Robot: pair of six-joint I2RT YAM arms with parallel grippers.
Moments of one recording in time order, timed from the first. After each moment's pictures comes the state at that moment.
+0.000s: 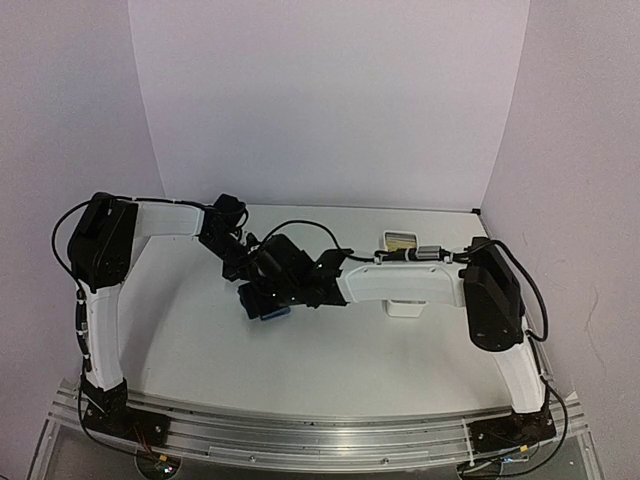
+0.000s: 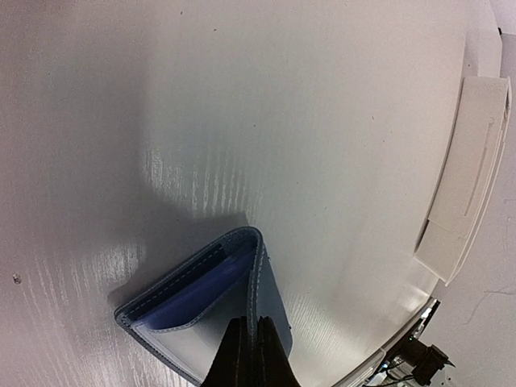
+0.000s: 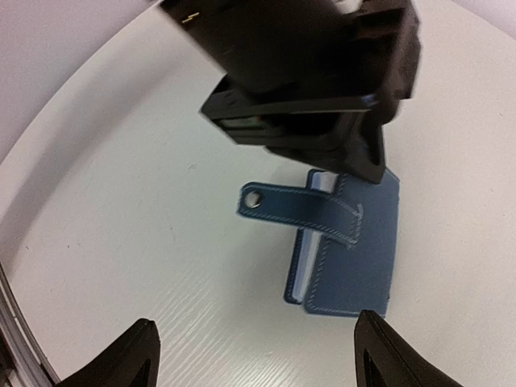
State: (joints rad) left arm -0.45 2.08 1.49 -0.58 0.50 -0.68; right arm 1.10 2.25 1.84 -0.36 0.17 0.45
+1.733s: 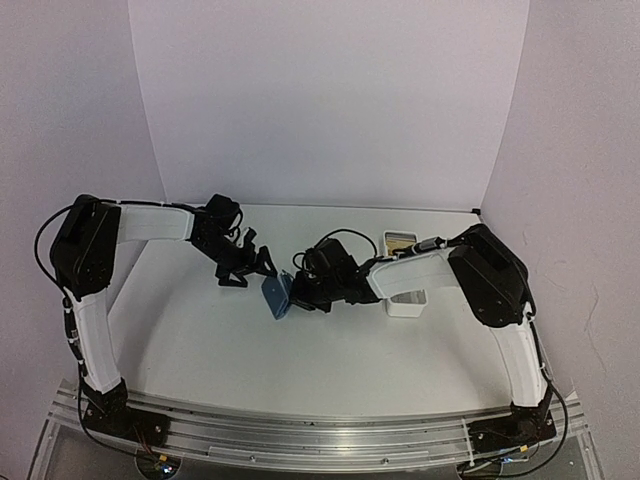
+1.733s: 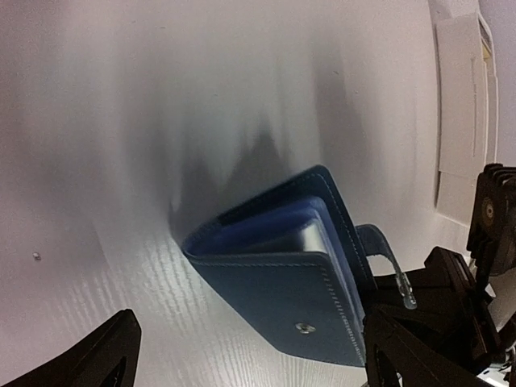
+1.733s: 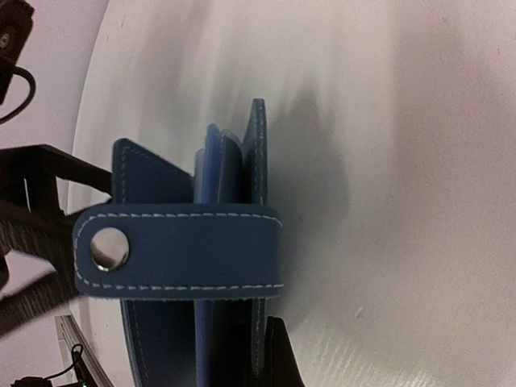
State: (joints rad) left arm -0.44 1.95 1.36 -0.52 0.43 -0.47; right arm 0.89 2.25 1.49 0.05 -0.16 0.96
